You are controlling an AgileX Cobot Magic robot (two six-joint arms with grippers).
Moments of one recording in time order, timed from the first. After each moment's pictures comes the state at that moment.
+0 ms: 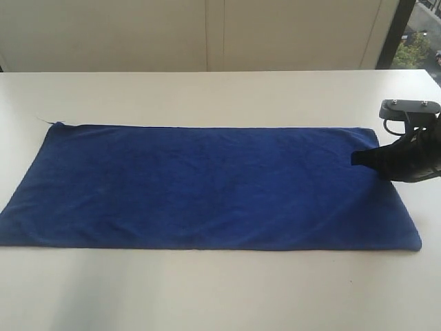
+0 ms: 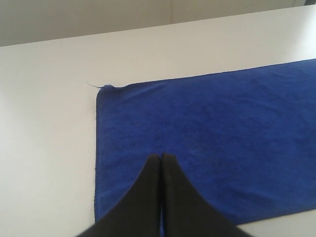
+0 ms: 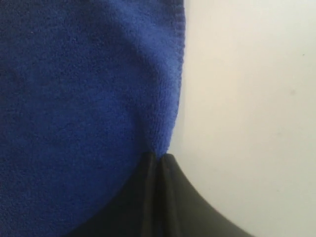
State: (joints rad) left arm 0.05 0.55 -0.34 -0.78 0.38 0.86; right arm -0.05 1.92 -0.93 0.14 0.14 -0.09
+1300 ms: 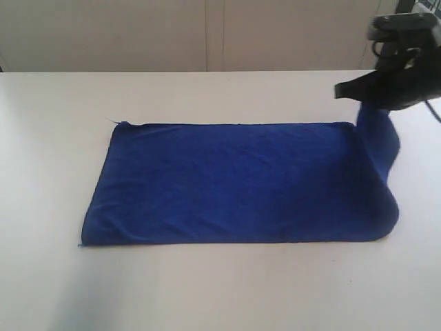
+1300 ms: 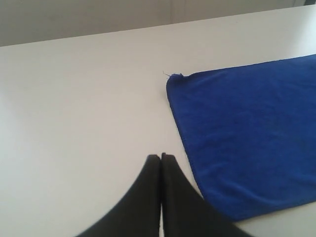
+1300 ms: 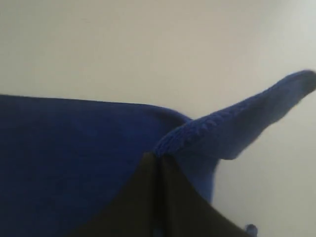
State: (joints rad) left arm 0.05 0.55 -0.34 -0.78 0.38 0.86; right arm 0.10 1.71 -1.10 0.11 0.23 -0.12
